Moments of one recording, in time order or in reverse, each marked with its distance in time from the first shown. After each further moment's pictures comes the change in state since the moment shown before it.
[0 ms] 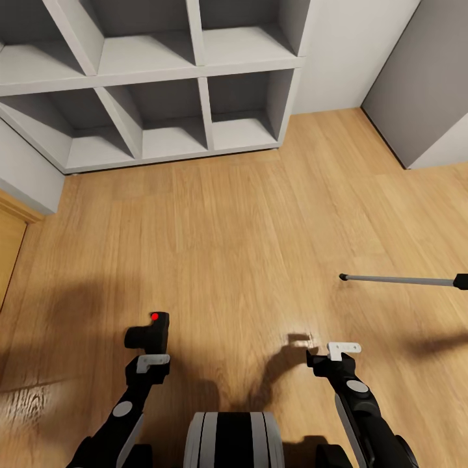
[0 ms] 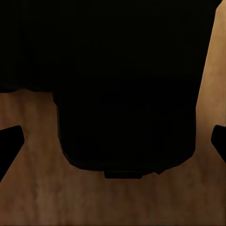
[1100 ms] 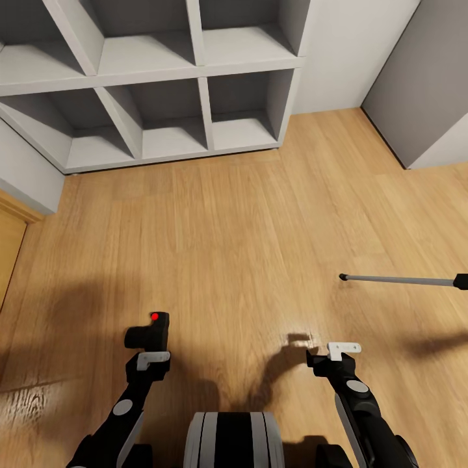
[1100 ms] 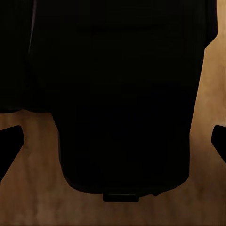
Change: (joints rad) left arm -0.001 -0.001 0.000 -0.018 -0.002 -0.013 0.000; right arm 0.000 0.000 0.000 -0.001 0.002 0.000 0.000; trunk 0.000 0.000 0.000
